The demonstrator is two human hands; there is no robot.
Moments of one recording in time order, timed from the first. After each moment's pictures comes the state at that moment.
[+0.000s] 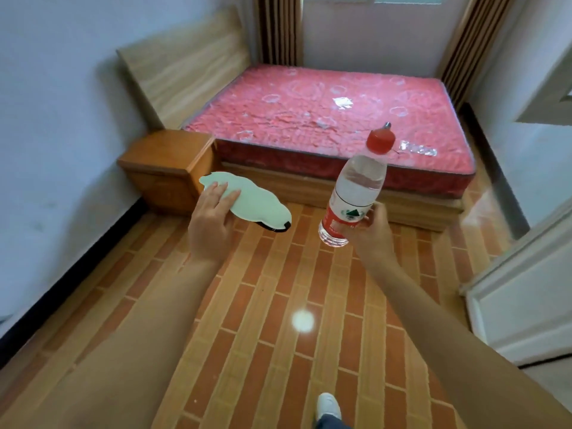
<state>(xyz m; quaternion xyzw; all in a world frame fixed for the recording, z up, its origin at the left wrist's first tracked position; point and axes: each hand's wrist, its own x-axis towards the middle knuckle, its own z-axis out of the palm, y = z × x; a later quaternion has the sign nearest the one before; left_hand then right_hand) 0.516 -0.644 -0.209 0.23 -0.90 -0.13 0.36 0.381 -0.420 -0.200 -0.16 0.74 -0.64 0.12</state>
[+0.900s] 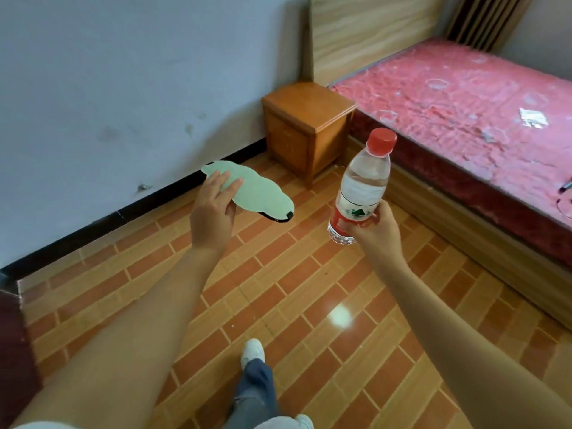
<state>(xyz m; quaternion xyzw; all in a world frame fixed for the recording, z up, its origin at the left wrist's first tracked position) 0.676 -0.703 -0.243 0.49 -0.79 -0.05 0.36 0.439 -0.580 -0.233 -0.37 0.70 -0.53 0.29</state>
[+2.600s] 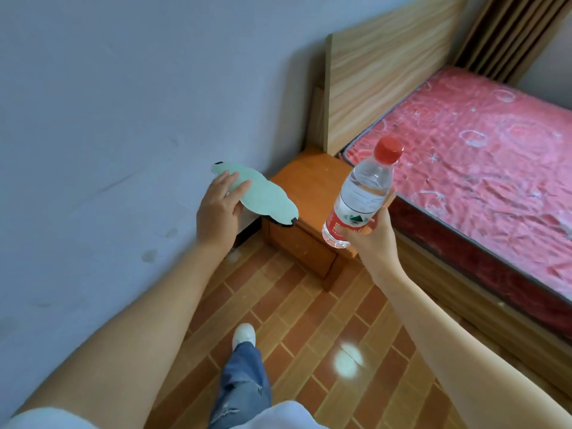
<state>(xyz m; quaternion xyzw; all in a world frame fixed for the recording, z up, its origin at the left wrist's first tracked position) 0.514 -1.486 -0.270 0.42 -0.84 -0.09 0.33 0.309 -1.329 -0.250 -0.31 0.75 -0.53 0.24</state>
